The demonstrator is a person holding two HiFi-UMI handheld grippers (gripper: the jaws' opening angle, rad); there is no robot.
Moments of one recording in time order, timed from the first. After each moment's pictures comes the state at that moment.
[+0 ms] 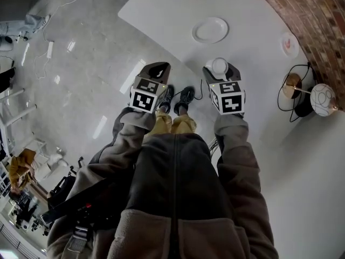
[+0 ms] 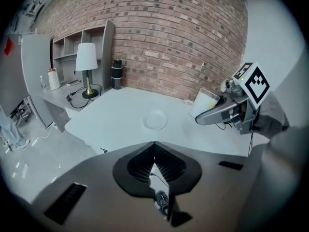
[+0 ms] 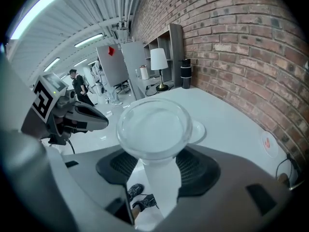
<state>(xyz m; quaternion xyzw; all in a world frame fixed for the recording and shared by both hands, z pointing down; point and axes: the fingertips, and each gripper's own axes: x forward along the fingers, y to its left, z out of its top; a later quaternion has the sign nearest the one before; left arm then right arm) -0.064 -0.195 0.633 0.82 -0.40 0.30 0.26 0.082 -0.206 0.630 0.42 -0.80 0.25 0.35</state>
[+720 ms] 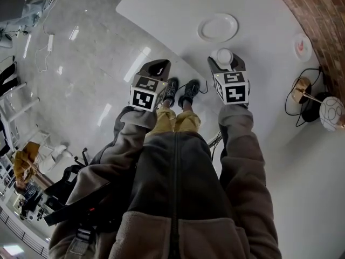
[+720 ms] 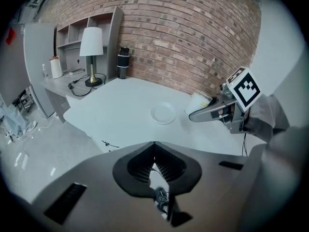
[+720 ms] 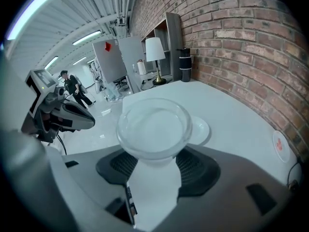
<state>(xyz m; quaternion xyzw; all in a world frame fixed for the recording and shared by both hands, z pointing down) -0.079 -0.214 0.675 0.80 -0.41 0.32 0.30 0.081 -0.254 0.689 0.42 -0.80 0.26 0.36</state>
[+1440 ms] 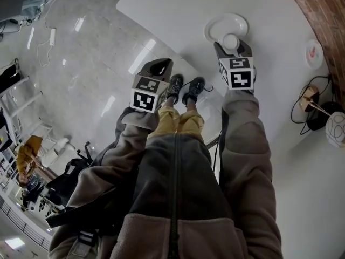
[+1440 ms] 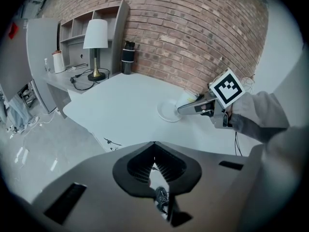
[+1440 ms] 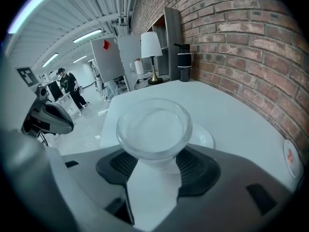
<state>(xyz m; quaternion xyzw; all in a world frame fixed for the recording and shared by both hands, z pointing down) -0.087 -0.230 0.700 0.79 -0.42 0.32 0.32 0.079 -0.322 0.732 0.42 -0.80 0.24 0.35</state>
